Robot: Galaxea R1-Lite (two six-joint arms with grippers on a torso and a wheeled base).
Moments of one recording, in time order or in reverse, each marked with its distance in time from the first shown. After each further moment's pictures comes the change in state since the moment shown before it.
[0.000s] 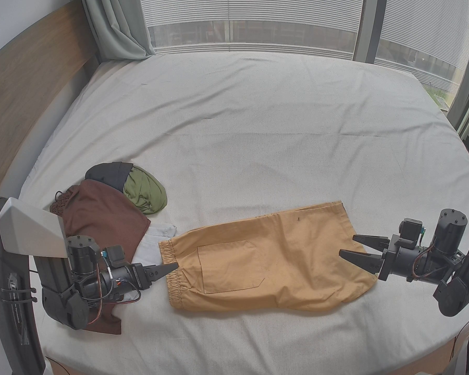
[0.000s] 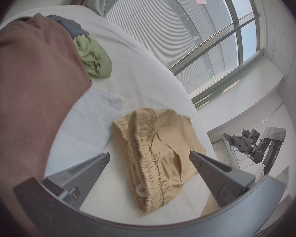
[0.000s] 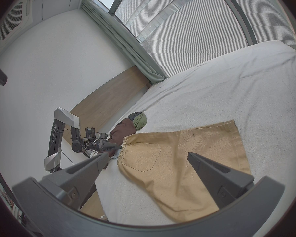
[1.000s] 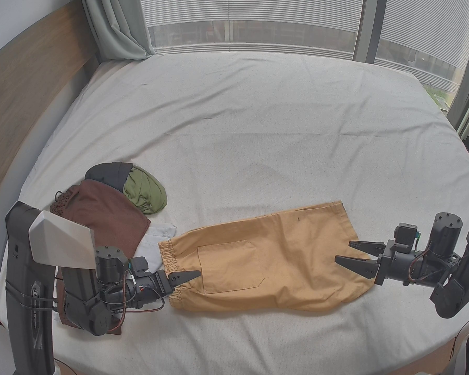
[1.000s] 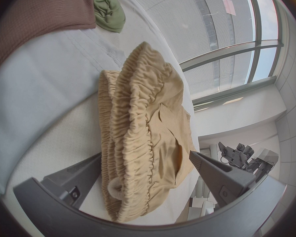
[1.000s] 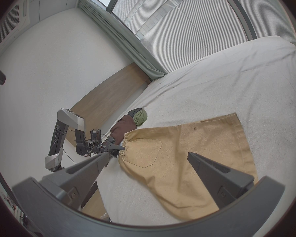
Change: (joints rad) left arm -0.118 0.131 -0.082 0.000 0.013 -0.279; right arm 0.016 0.032 0.005 0.000 -0.004 -0.001
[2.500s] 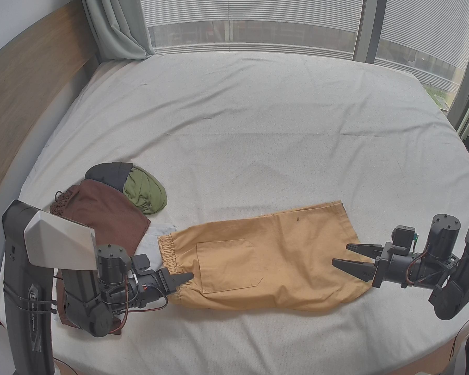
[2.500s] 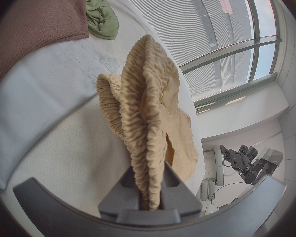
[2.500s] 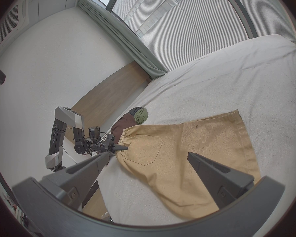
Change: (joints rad) left arm -0.039 -0.038 0.010 -0.002 0.087 0.003; right arm 0.020 0.005 0.005 0.000 -0.012 0.001
